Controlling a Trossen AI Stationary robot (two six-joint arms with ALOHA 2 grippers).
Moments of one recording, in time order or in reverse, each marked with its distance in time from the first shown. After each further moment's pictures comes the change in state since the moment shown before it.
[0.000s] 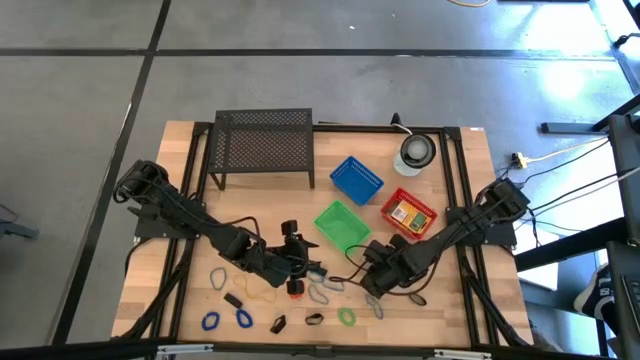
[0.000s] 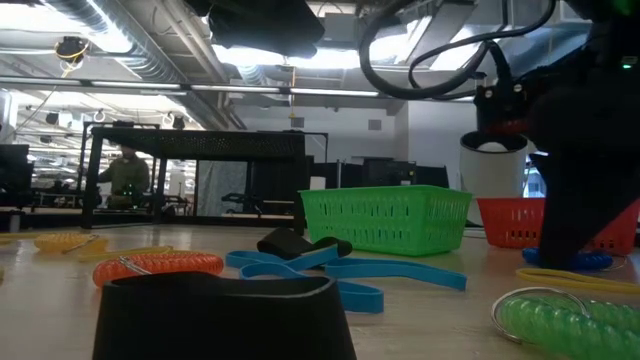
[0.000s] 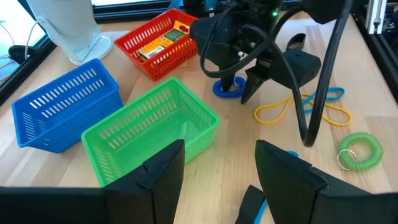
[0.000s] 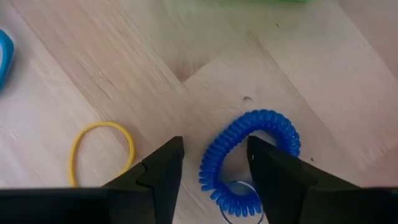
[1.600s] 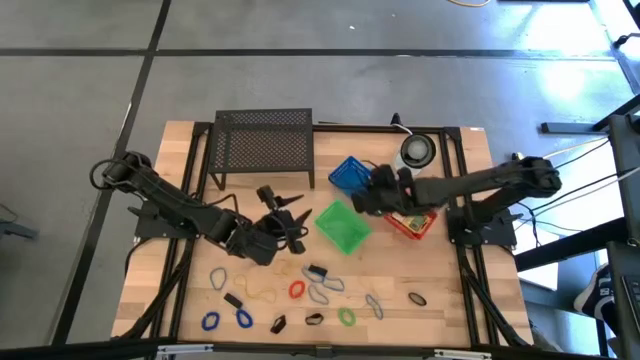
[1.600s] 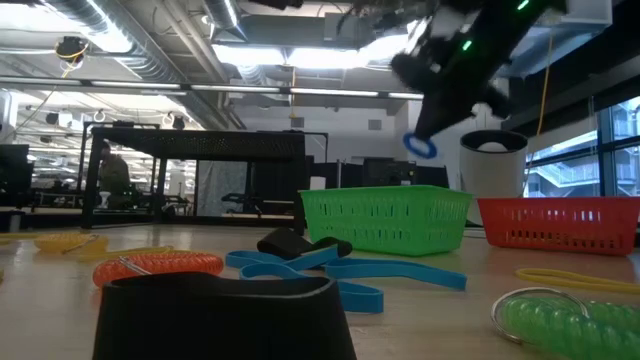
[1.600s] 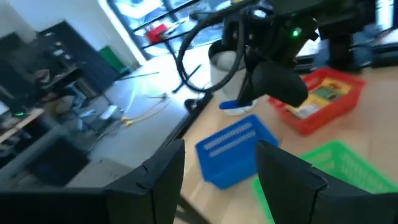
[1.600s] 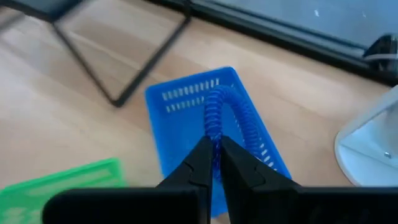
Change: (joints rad) left arm 0.052 -0.171 0.000 -0.035 -0.506 0.227; right arm -0.468 -0.374 -0.008 -0.005 0.417 -0.260
